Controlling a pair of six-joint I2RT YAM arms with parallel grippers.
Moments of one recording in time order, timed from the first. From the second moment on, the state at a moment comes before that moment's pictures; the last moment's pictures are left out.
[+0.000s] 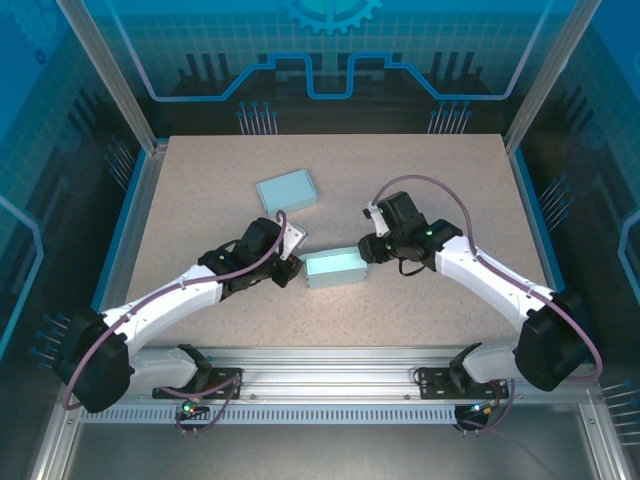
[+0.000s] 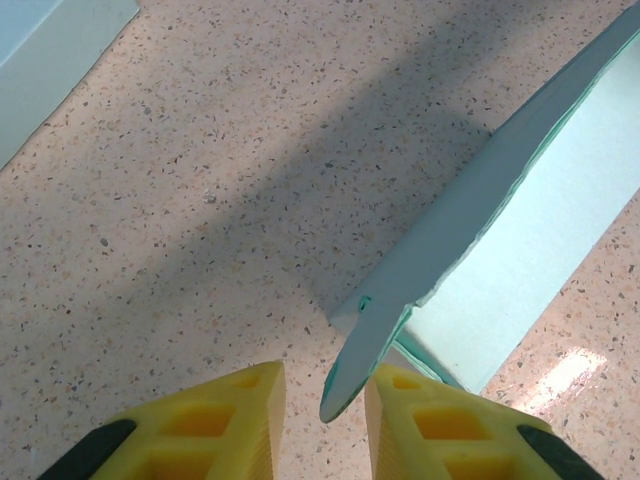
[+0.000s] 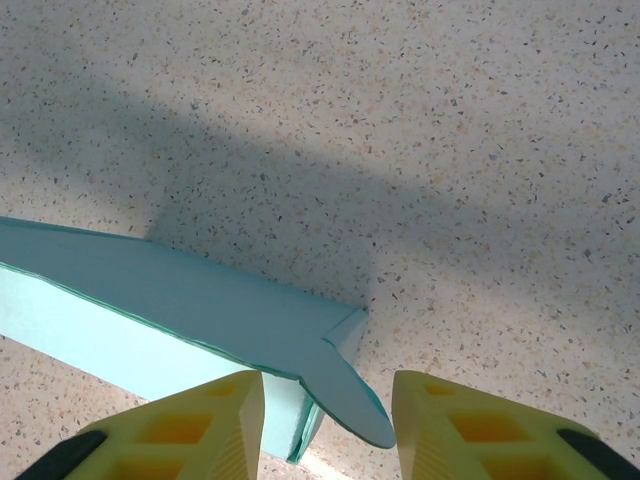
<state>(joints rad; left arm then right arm) -0.62 1.23 0.79 -0.40 0.02 -0.04 0.57 1.35 1.03 -0.63 -0.06 0.21</state>
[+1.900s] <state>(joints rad) -0.71 1.19 0.69 -0.20 -0.11 -0.60 0.74 1.38 1.01 -0.63 0.13 0.53</state>
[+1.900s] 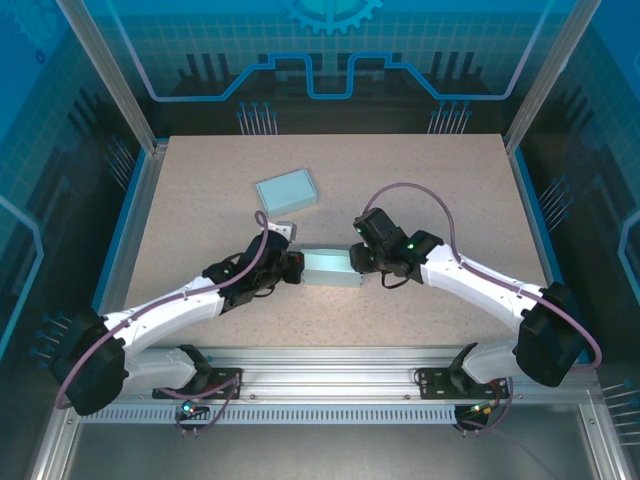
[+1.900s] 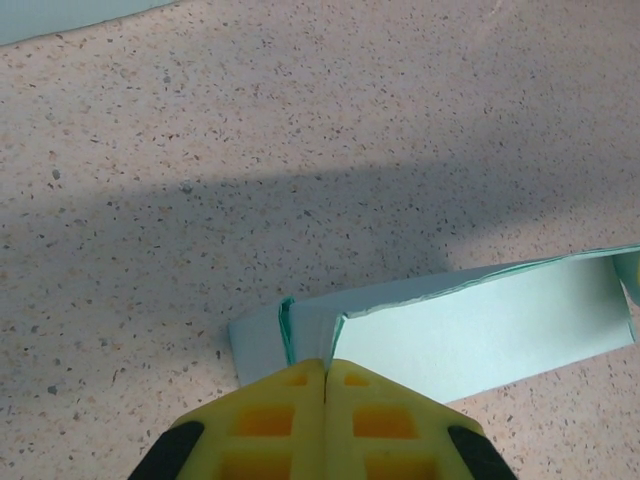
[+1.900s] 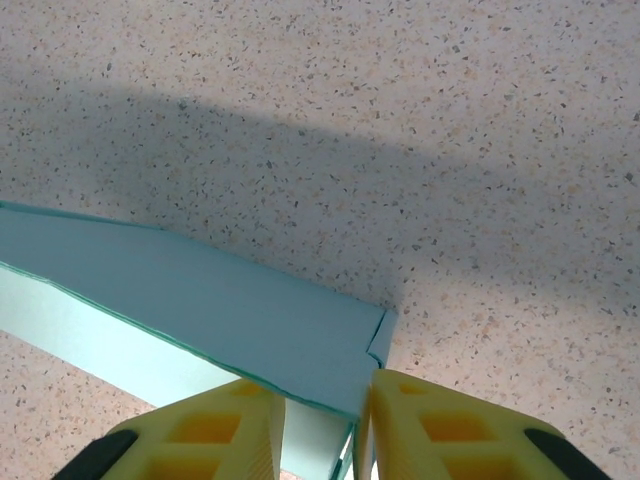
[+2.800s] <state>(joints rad) -0.76 1.20 0.68 -0.18 -0.20 -0.62 0.75 1.34 1.04 -0.75 0.18 0.64</state>
